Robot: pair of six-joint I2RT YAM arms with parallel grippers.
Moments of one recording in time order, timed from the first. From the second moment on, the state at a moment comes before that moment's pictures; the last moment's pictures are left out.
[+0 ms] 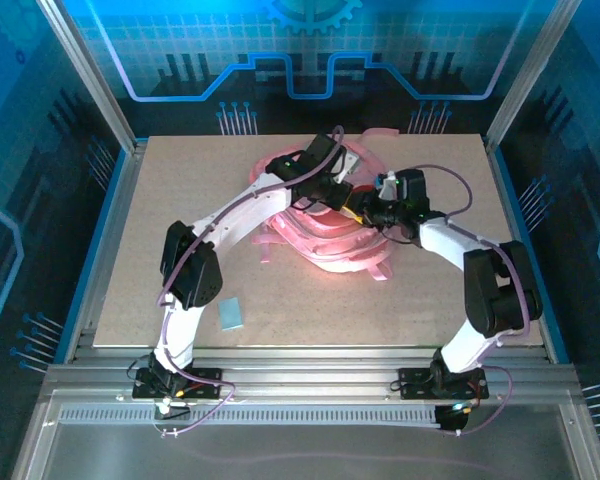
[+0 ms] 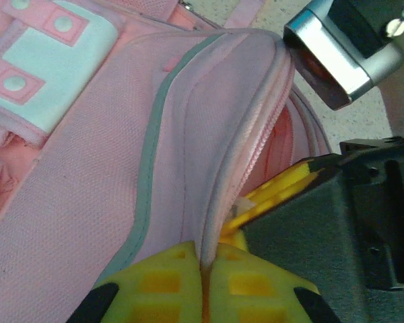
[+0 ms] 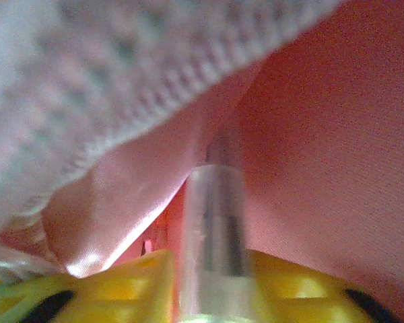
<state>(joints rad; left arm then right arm) -0.66 2.08 2.01 -0.79 0.09 -0.14 0.22 1.67 0.97 0.10 -0.67 0.93</state>
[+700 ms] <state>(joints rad) -0.66 2.05 1.97 -0.73 0.09 -0.19 0.20 1.49 0.96 -0.15 -0.35 0.73</state>
